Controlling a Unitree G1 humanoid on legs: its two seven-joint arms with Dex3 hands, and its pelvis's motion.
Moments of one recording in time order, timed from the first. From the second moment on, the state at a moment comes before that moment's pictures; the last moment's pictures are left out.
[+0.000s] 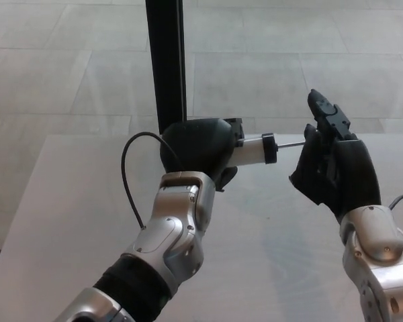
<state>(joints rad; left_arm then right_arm) -0.82 0.07 -0.52 0.58 0.85 0.39 0.18 -0.41 -0.06 0.02 0.02 -0.04 0.23 -0.07</state>
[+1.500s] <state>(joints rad) -0.79 0.08 -0.53 0.54 0.84 0.40 0.18 -0.53 -0.20 -0.18 0.24 0.09 0.27 0.07</state>
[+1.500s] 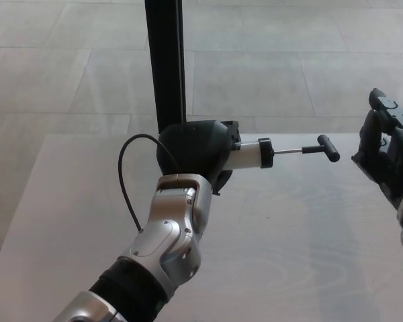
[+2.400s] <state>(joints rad) -0.79 0.05 -0.53 0.55 0.81 0.40 0.17 -0.55 -0.09 -0.07 0.22 0.08 0.20 0.04</state>
